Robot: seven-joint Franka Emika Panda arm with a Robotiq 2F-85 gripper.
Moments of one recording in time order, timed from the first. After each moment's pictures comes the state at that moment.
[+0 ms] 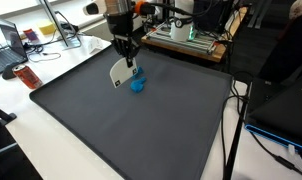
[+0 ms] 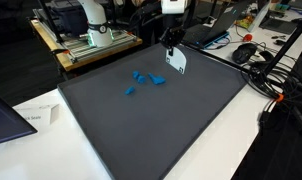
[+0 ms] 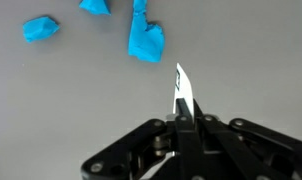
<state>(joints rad) 0.06 0.24 0.01 -2.08 0.06 2.39 0.13</state>
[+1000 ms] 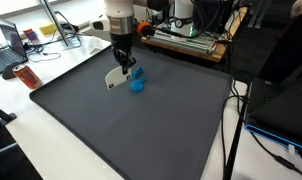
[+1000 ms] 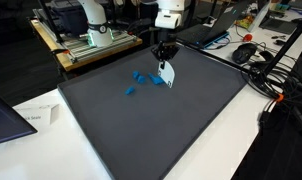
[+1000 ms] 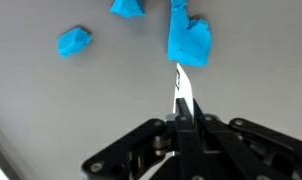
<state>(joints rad) 0.12 0.32 -0.06 -2.12 -0.21 2.51 0.45</state>
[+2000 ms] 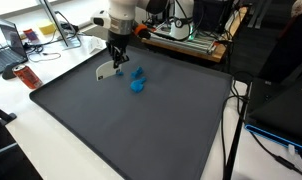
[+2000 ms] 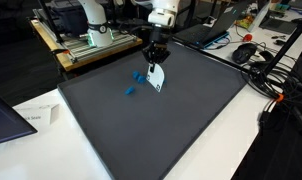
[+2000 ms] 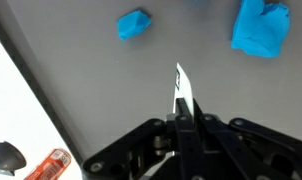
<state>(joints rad) 0.20 0.29 -0.19 -2.18 -0.55 2.53 0.68</state>
